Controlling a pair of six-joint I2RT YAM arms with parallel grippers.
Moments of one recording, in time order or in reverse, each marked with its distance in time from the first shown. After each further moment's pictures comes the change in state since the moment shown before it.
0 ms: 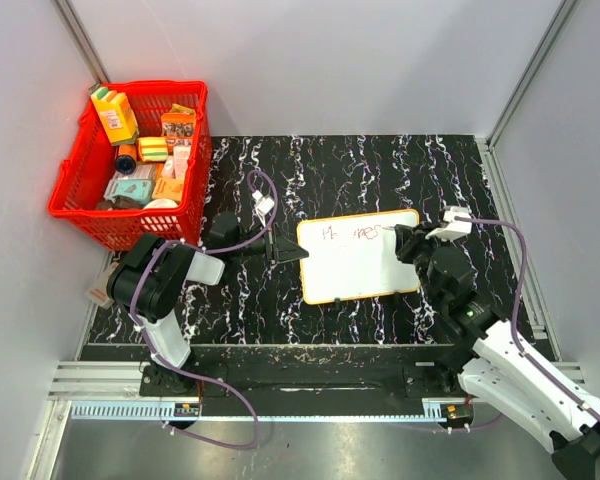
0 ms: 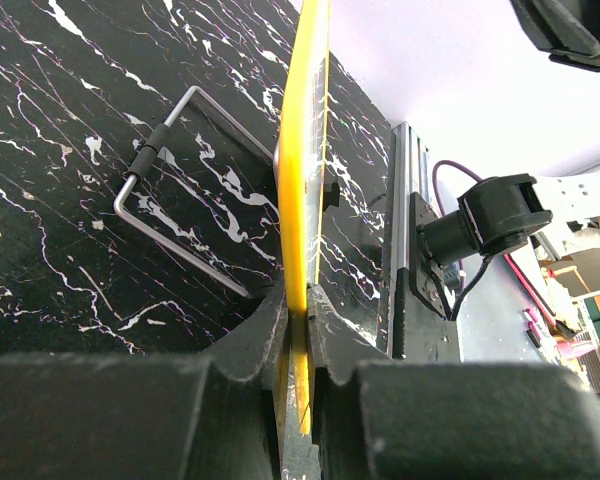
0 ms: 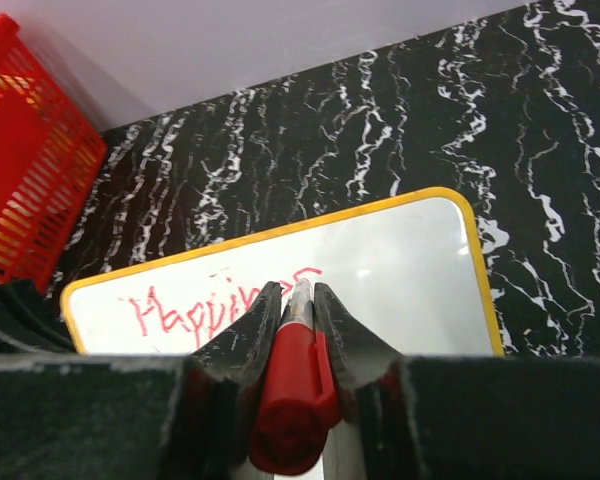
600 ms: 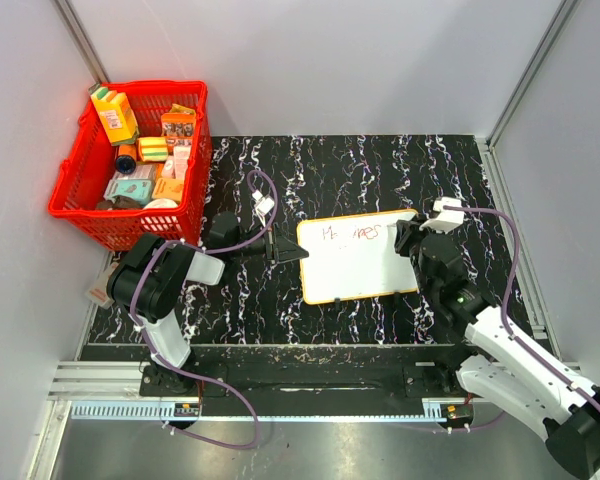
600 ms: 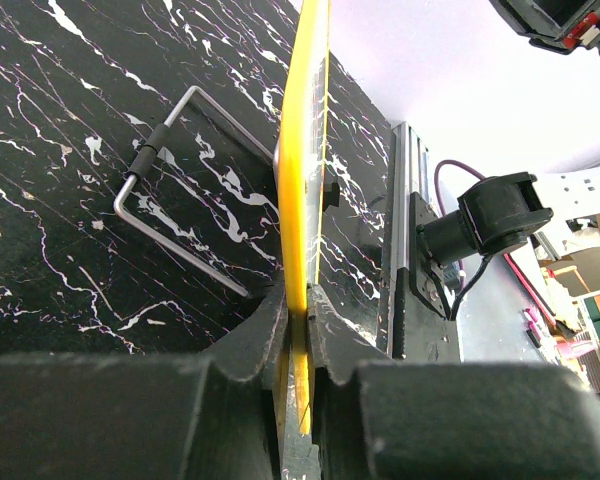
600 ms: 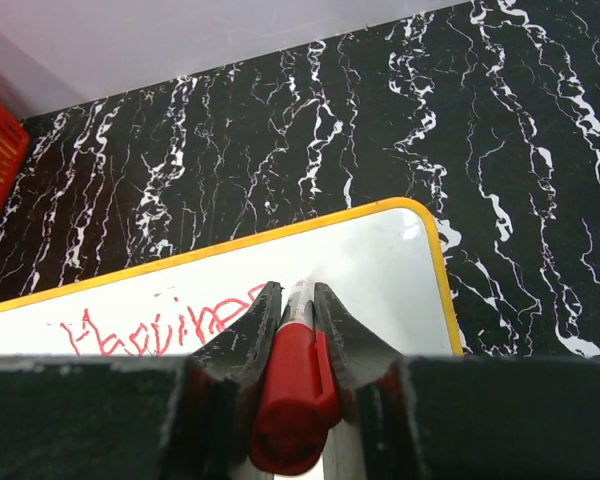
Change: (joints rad) left arm 0.000 0.000 0.000 0.000 0.000 0.000; right arm -0.020 0.130 0.049 0.003 0.068 -0.059
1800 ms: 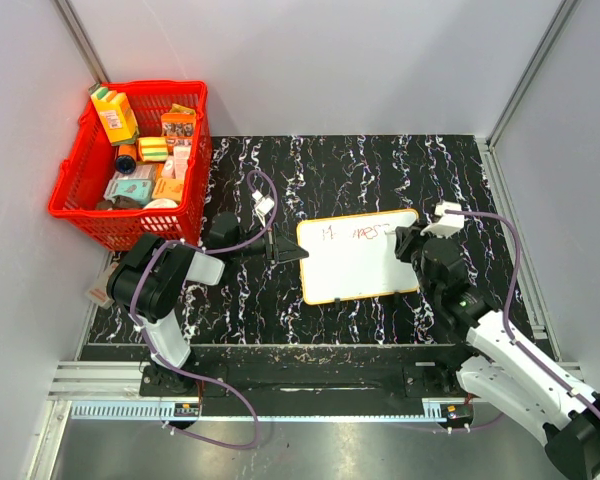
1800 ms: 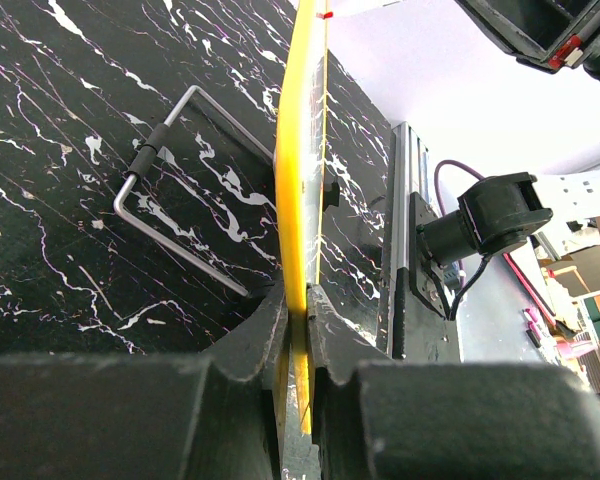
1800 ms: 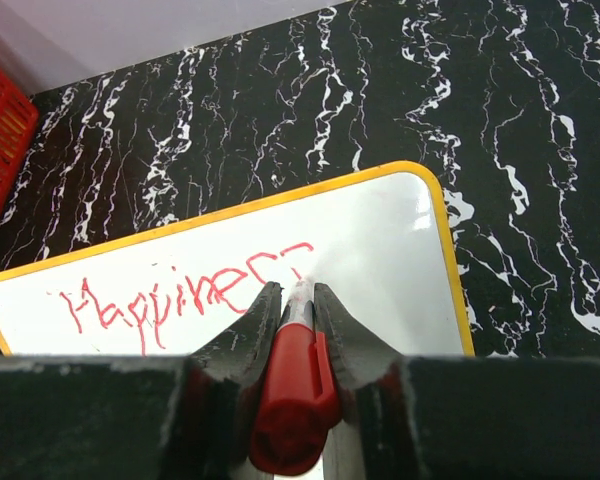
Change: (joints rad) left arm 0.000 0.000 -0.002 0.002 0.000 -0.001; right arm -0.027 -0.026 -0.033 -0.034 -0.071 0.039
